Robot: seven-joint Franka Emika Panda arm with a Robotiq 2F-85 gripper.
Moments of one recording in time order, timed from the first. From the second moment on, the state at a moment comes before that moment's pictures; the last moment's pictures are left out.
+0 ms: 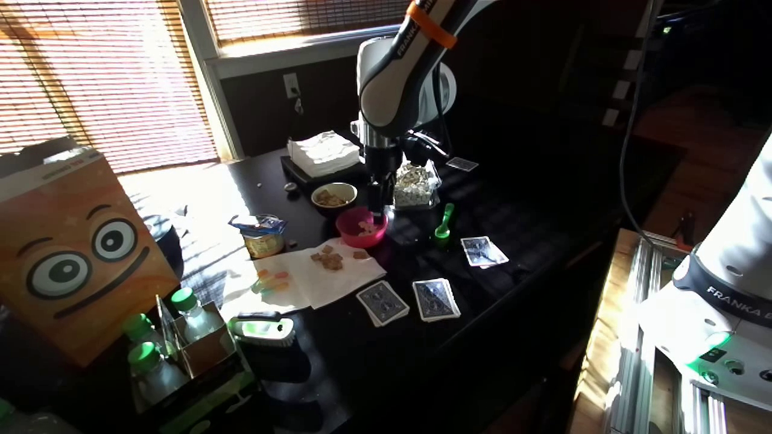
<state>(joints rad) -0.05 0.44 0.09 -2.14 0.05 2.57 -0.39</state>
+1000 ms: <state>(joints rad) -0.06 0.49 0.11 -2.13 0.09 2.56 -0.30</state>
